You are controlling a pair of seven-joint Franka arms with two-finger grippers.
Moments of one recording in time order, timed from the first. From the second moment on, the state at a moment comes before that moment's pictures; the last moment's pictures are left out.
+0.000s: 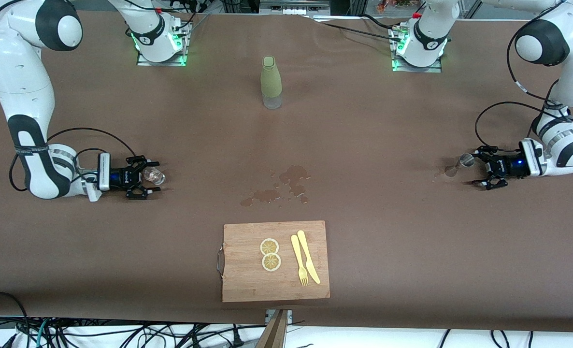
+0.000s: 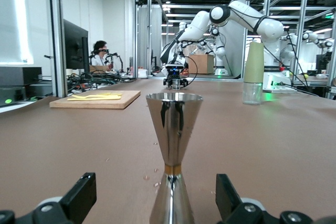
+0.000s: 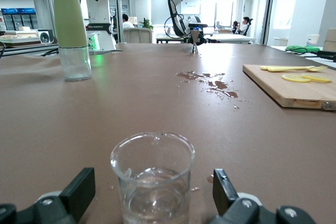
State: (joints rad) left arm 0.48 1.05 0.22 -1.55 -1.17 1.22 2.72; right arm -0.26 0.98 -0.03 -1.62 1.08 1.52 -2.67
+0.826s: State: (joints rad) left arm 0.42 1.07 0.22 -1.55 -1.16 1.22 2.72; right arm -0.26 1.01 -0.02 -1.61 1.13 1.45 -2.68
